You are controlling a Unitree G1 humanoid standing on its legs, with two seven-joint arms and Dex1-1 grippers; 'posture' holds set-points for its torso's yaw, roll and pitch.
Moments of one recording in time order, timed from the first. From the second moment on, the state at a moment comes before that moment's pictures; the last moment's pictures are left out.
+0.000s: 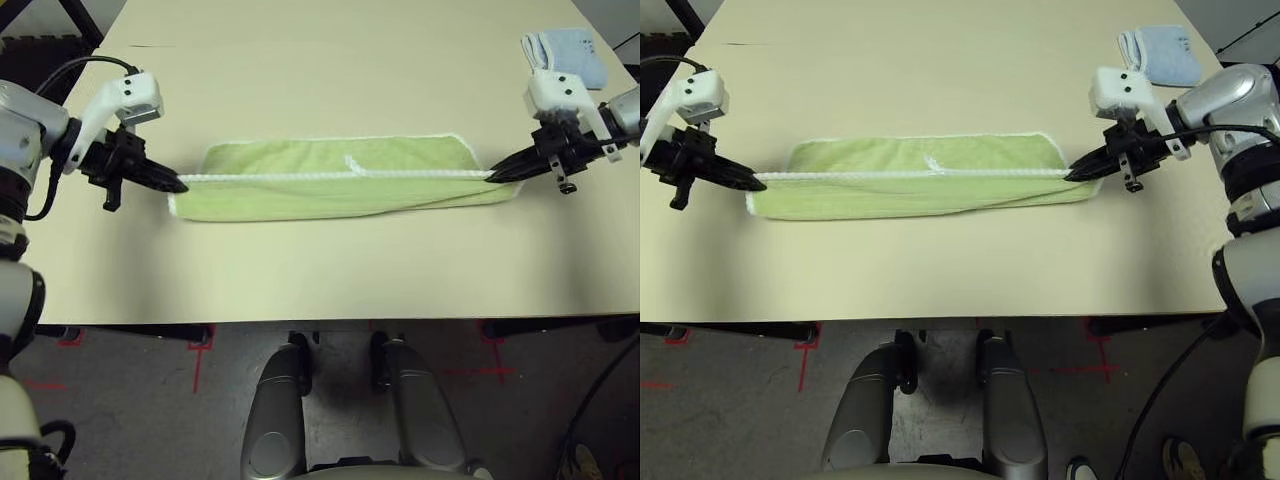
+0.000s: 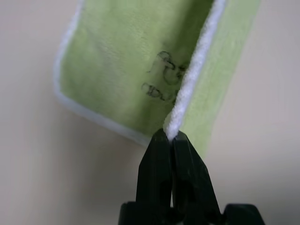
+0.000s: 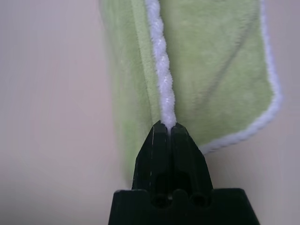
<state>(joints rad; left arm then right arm) -1.35 0.99 -0.54 1.08 -0.06 0.11 -1.57 -1.34 -0.83 0.57 1.20 0.06 -0.29 1.47</state>
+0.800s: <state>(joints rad) -1.37 0.86 -0.32 1.23 0.14 0.01 -1.30 -1.37 -0.73 0.43 1.27 -0.30 -0.44 1.01</state>
